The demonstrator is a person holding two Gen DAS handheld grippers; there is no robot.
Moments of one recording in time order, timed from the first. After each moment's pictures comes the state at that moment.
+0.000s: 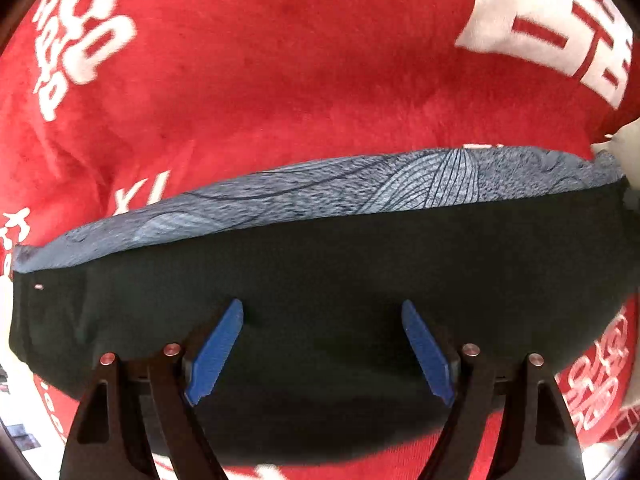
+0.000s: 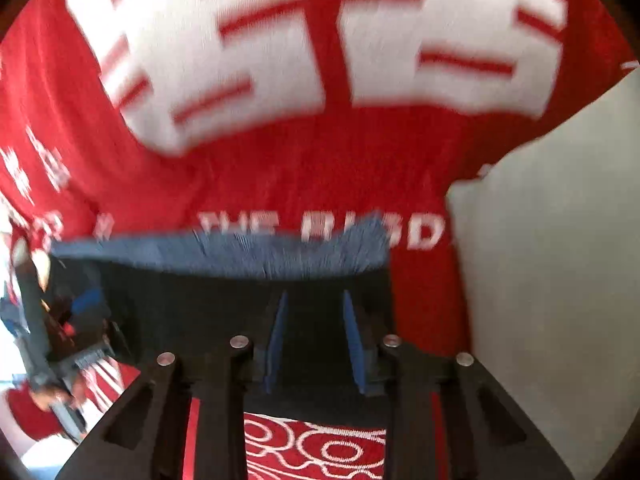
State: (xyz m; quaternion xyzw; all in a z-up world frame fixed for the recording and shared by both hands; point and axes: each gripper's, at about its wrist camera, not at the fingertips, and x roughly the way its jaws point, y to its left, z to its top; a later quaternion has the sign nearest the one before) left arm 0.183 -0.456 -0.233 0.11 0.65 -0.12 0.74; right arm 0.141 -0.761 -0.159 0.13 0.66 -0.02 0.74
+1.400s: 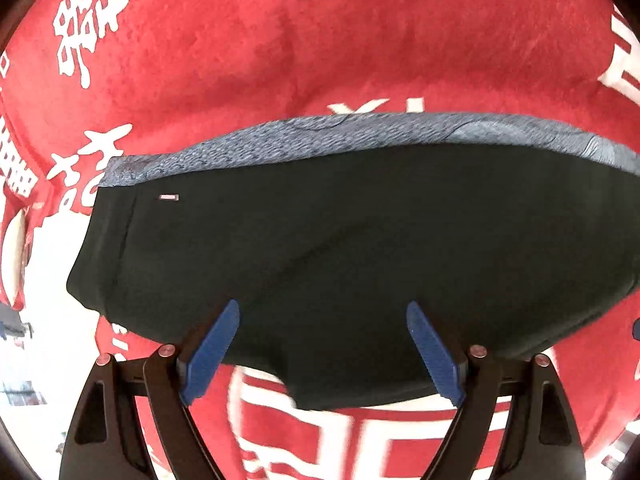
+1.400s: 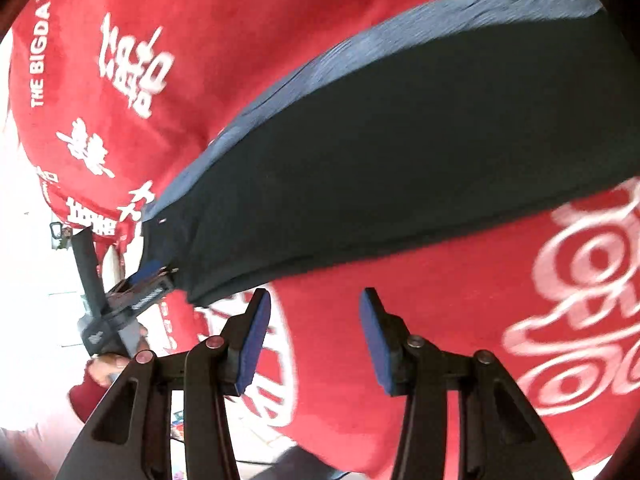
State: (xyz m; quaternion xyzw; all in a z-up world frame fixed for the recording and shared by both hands) left arm 0.177 -0.222 -0.226 0.13 0.65 -0.03 0.75; right arm 0.065 -0.531 -0.206 0.35 0.65 0.08 0.68
